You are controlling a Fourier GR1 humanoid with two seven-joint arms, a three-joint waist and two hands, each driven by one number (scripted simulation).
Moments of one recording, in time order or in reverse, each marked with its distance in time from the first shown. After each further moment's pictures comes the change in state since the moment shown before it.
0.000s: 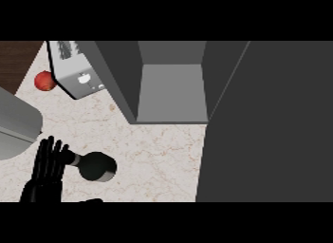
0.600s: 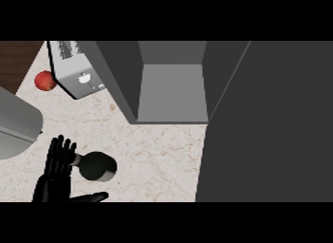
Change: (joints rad) left arm -0.078 -0.030 0.042 0.199 -0.006 -0.063 -0.103; right arm -0.014 0.026 0.043 0.007 0.013 -0.012 -0.004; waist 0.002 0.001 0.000
